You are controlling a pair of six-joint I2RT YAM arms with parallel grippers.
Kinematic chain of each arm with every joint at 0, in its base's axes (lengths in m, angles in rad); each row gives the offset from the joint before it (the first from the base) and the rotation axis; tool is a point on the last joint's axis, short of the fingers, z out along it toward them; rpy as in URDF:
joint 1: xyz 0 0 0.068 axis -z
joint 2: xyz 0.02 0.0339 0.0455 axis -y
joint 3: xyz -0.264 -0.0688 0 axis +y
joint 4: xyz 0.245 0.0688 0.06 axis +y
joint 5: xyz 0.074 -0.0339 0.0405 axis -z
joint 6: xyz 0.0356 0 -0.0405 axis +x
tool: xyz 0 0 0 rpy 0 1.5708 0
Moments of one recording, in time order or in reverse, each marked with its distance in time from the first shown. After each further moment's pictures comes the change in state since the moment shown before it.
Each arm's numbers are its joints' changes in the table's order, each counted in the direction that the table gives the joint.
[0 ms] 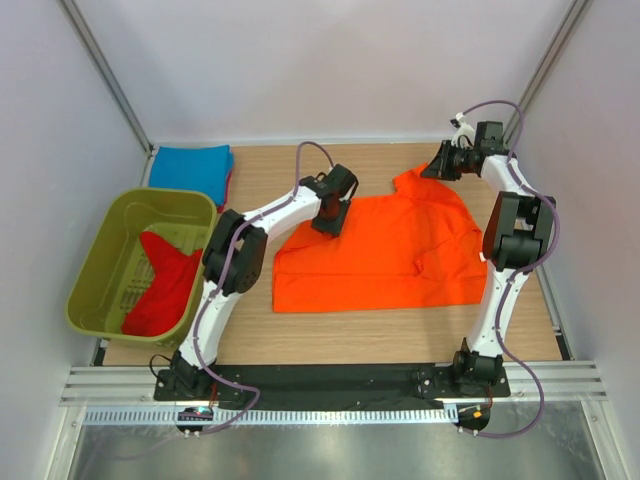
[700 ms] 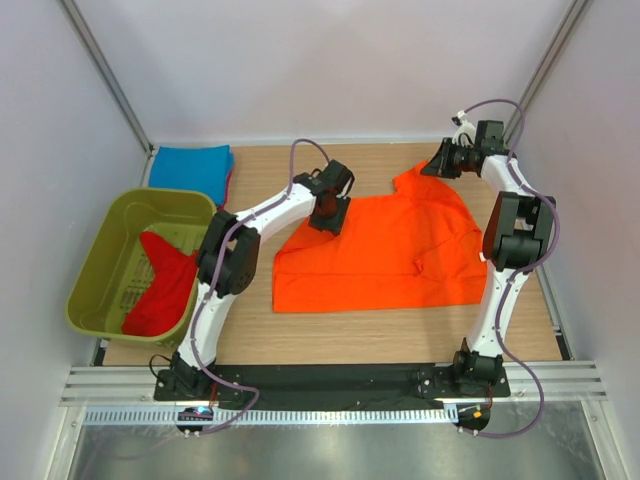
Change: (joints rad) left arm -0.021 0.063 0.033 0.004 0.063 -0.013; right arm 0.000 0.000 0.000 -0.037 0.001 0.030
